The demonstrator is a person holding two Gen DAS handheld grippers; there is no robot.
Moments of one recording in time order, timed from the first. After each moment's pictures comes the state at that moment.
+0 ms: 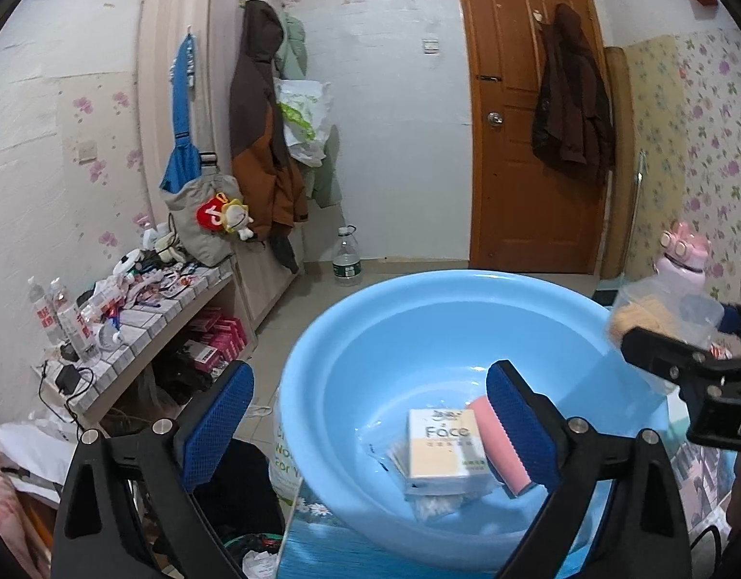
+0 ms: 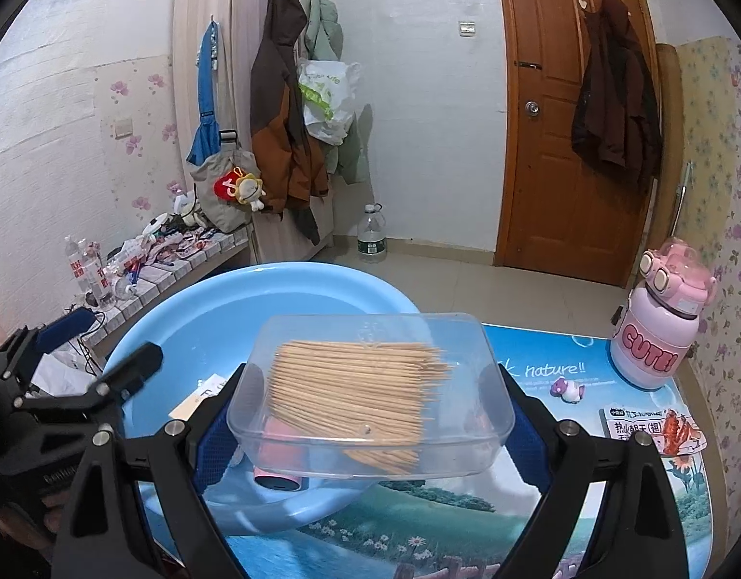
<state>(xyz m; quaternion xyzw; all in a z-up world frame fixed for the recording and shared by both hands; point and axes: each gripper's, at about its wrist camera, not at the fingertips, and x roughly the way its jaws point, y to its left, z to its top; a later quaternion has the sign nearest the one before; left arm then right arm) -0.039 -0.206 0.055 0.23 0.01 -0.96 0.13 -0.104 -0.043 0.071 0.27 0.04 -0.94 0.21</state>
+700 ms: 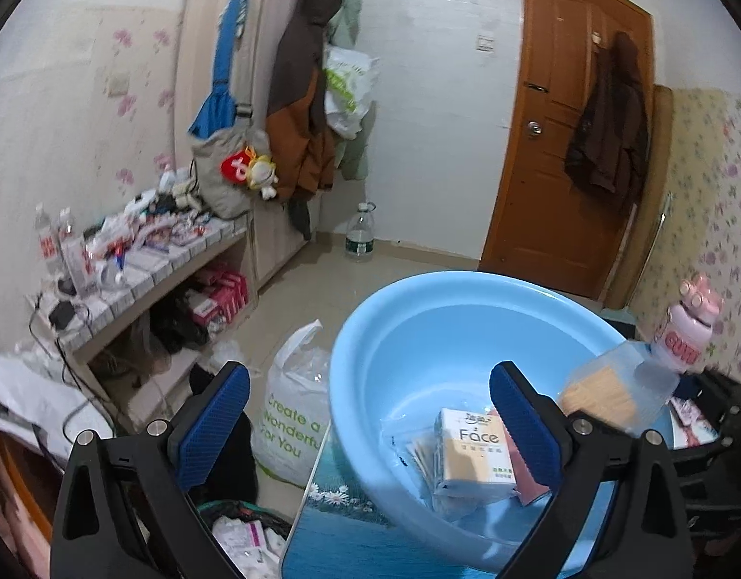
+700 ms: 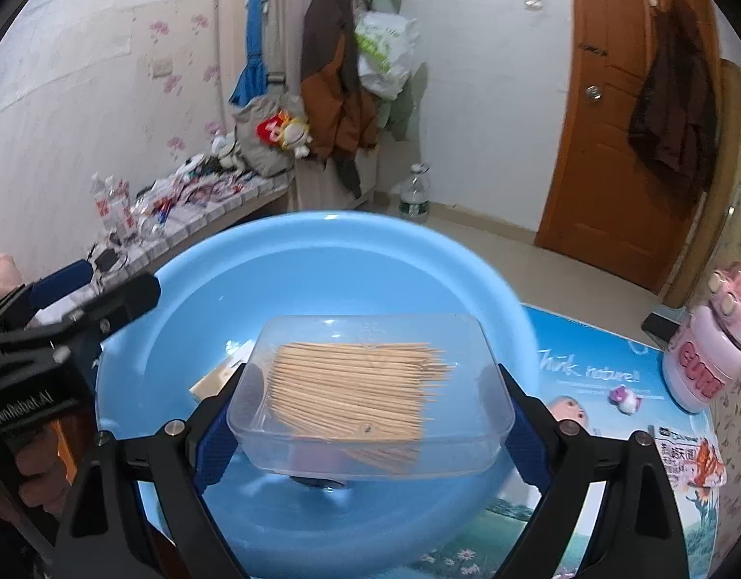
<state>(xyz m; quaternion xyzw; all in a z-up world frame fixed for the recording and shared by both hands) -0.040 -0.251 0.050 0.26 0.10 -0.95 0.15 -0.120 -0.101 0.048 0.33 0.11 -0.90 0.27</state>
